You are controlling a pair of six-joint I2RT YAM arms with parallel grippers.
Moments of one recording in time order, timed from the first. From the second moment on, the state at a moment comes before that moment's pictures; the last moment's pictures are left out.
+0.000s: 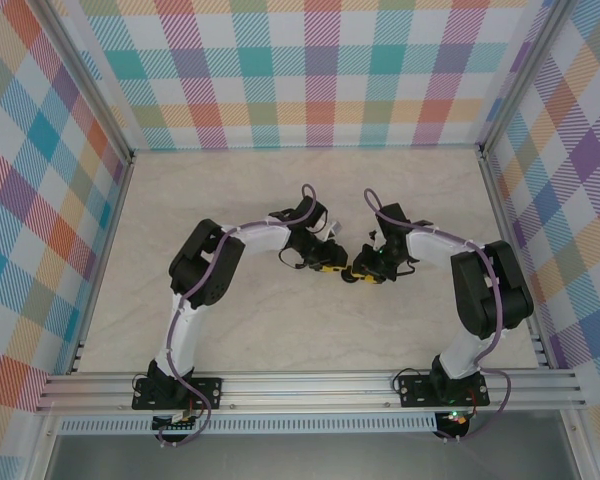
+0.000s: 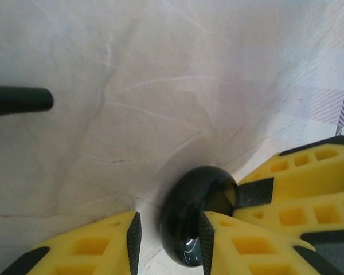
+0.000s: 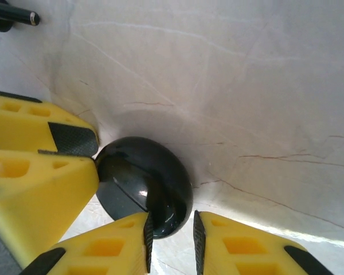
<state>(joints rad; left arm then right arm) -0.67 2.19 1.49 -0.39 0.68 -0.57 0.34 1.70 0.96 -0.59 -0.43 0.58</state>
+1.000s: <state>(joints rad) -0.68 2.08 1.35 -0.27 0.61 -0.62 0.29 1.66 0.96 -0.57 -0.48 0.53</state>
